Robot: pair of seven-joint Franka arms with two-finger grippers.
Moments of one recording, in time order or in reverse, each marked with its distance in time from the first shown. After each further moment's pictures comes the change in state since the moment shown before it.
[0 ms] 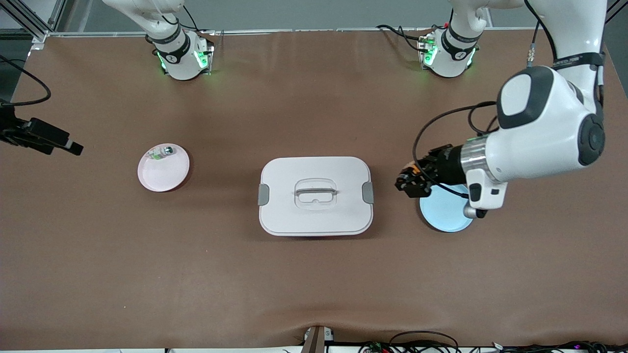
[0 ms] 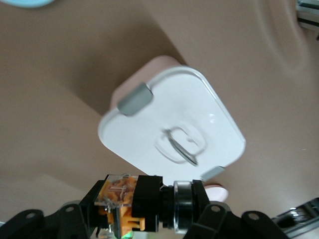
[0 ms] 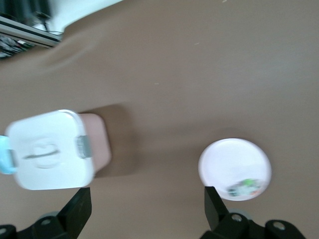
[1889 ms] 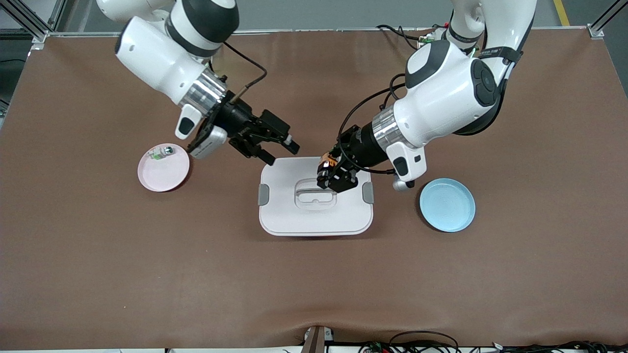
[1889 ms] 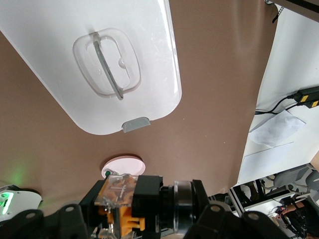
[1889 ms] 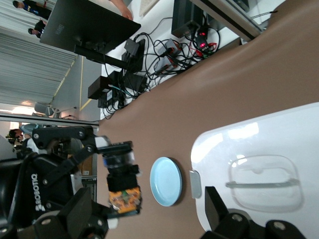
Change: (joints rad) left arm -0.179 0.032 -0.073 0.003 -0.002 0.389 -0.474; right arm 0.728 0.127 0.024 -0.201 0.490 1.040 0.131
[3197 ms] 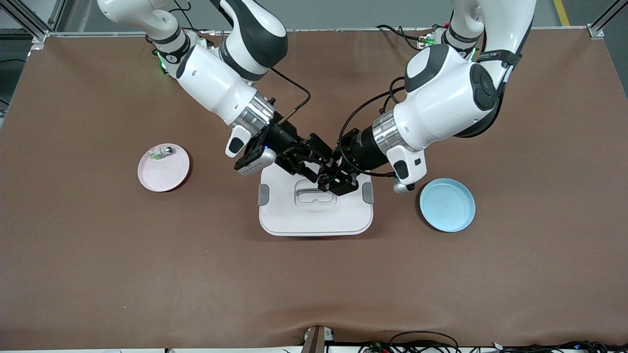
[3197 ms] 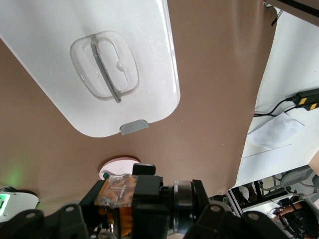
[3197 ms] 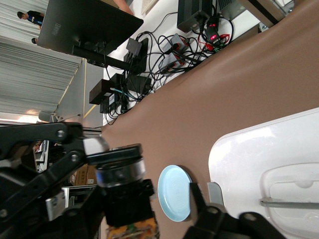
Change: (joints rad) left arm -0.001 0.009 0.002 -0.001 0.000 0.012 0.000; right arm 0.086 0.190 -0.003 0.156 0.000 0.106 0.063
